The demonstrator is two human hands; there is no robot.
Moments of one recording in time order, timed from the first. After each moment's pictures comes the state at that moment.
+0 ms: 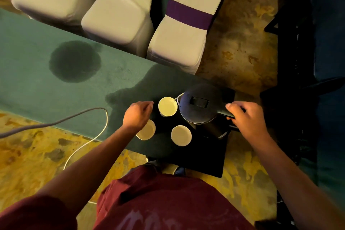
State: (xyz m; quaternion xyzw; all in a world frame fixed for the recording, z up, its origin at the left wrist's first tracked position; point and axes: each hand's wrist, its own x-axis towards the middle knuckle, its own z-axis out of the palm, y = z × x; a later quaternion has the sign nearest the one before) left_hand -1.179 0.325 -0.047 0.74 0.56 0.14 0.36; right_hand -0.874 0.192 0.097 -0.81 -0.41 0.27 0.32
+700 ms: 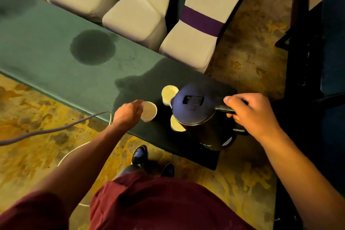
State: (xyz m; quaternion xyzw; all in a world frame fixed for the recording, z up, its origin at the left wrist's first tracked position) left_hand -1.226 0.267 -0.040 0.72 0.64 0.04 0.29; right_hand -0.901 0.158 0.164 -0.75 -0.51 0.30 0.29
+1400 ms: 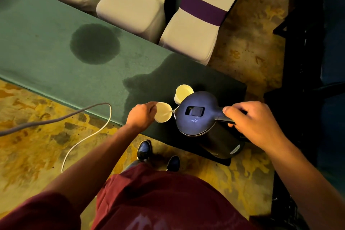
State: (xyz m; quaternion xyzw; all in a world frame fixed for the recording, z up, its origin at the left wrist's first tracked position) left_hand -1.242 0.283 -0.044 0.74 0.55 0.09 0.38; right_hand -0.972 0.170 0.167 -0.78 -0.52 0.28 0.19
